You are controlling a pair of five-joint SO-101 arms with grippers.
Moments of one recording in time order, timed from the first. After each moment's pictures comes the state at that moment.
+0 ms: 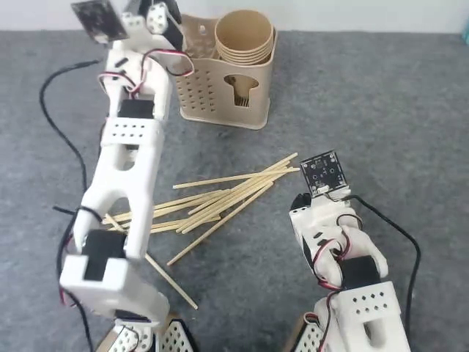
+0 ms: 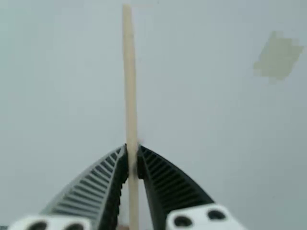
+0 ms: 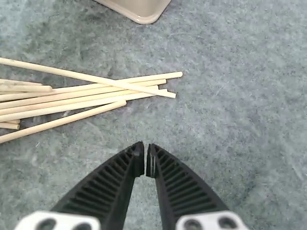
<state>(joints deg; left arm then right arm) -2.8 9.4 6.6 -10.0 20.8 -15.6 -74.4 78.2 47.8 7.8</state>
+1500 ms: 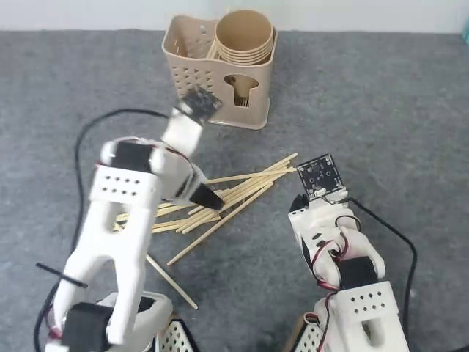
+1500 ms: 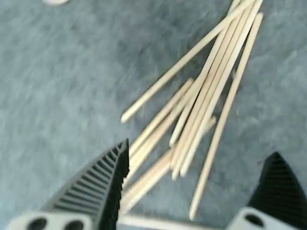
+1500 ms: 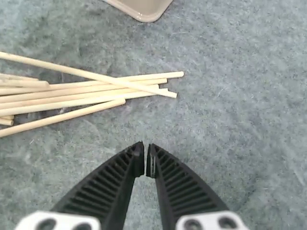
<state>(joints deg) 4.3 -21.4 32.1 74.3 -21.4 -15.6 -74.4 81.0 44.6 9.7</state>
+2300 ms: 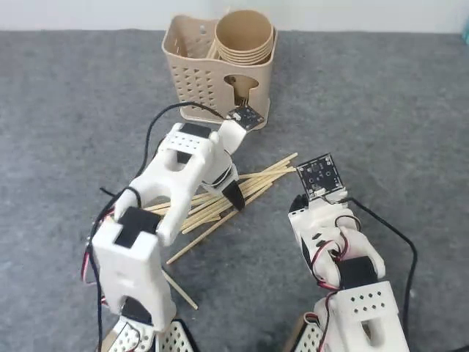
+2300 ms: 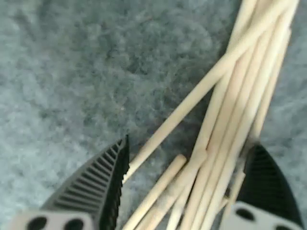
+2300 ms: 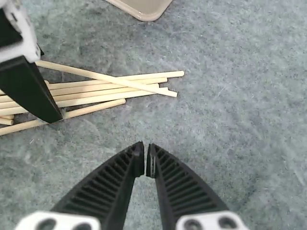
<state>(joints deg) 10.3 24.0 10.5 66.0 -23.1 -15.6 -74.4 81.0 44.6 9.7</state>
